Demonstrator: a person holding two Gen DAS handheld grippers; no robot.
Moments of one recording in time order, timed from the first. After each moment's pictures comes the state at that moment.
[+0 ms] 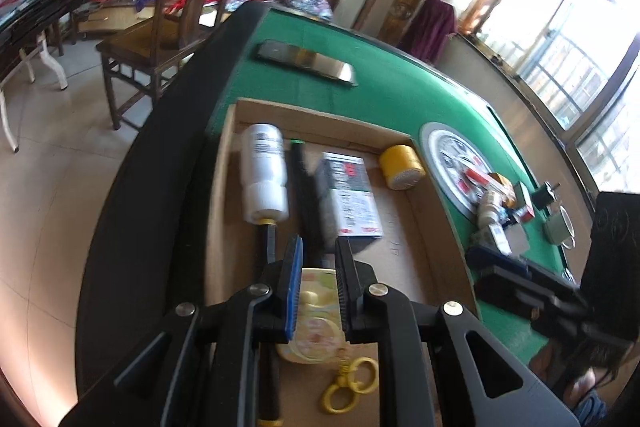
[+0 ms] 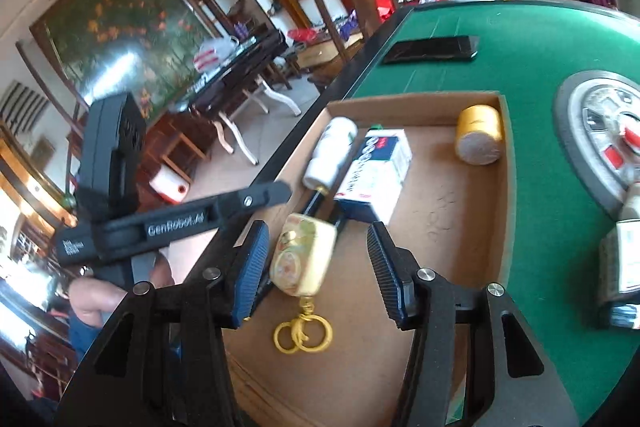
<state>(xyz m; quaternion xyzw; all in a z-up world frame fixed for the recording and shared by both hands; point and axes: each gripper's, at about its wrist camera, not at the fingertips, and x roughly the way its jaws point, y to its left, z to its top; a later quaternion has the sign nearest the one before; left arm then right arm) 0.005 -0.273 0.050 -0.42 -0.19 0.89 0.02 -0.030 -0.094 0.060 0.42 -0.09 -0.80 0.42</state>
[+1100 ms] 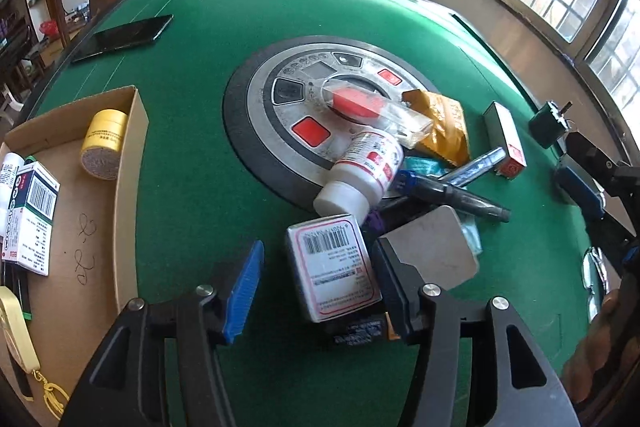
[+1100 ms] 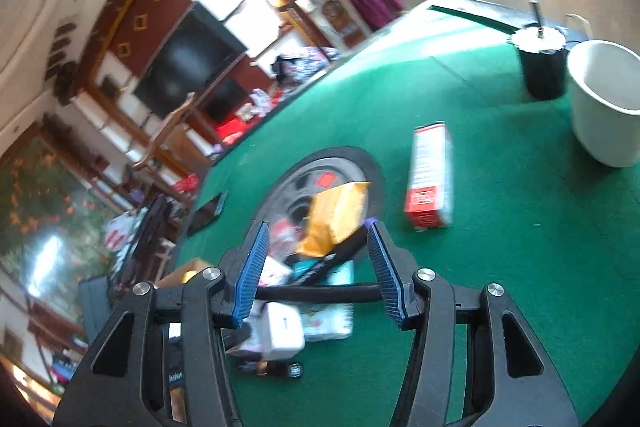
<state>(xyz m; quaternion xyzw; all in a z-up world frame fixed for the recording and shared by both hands) -0.104 -0.031 0.012 -0.50 -0.08 0.86 0.02 -0.085 0.228 0.069 0.35 -0.29 -0.88 0.12</state>
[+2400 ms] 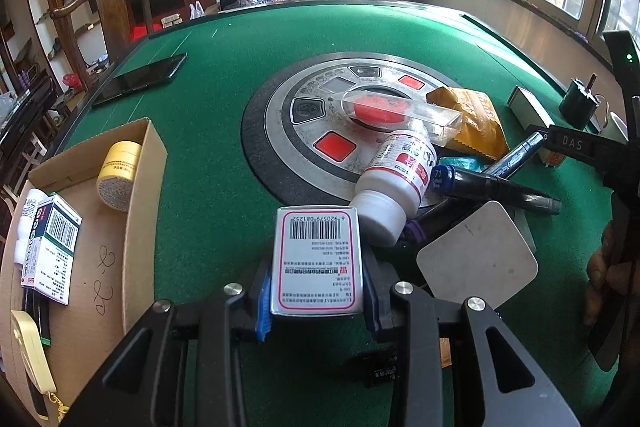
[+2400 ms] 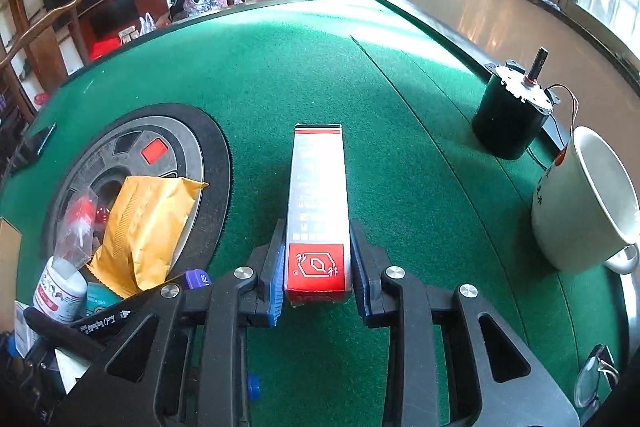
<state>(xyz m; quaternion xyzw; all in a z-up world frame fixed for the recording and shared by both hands) -0.104 -0.019 -0.001 -0.45 0.00 0.89 -0.02 -0.168 0.210 0.017 0.43 -0.05 -0.90 -0.04</state>
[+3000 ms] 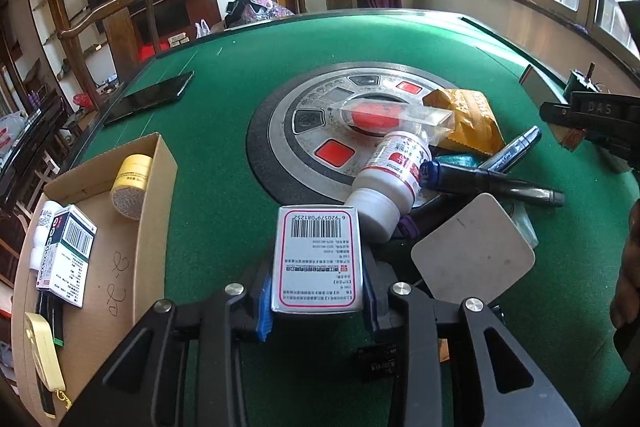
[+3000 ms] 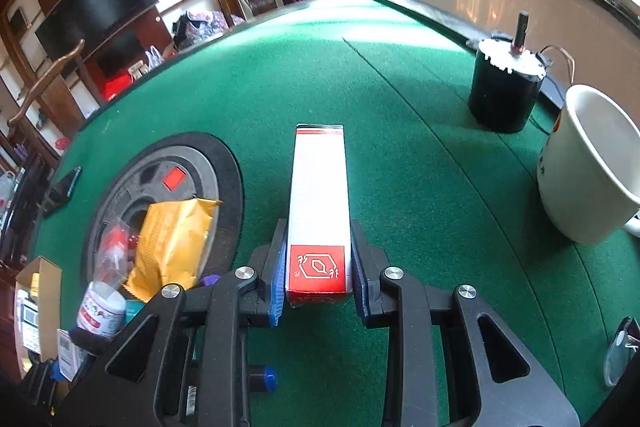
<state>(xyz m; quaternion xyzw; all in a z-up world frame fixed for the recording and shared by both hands) -0.096 -0.010 0.003 -0.42 0.03 0.91 -0.03 -0.152 0.224 0.032 0.41 -0.13 -0.90 -0.02</state>
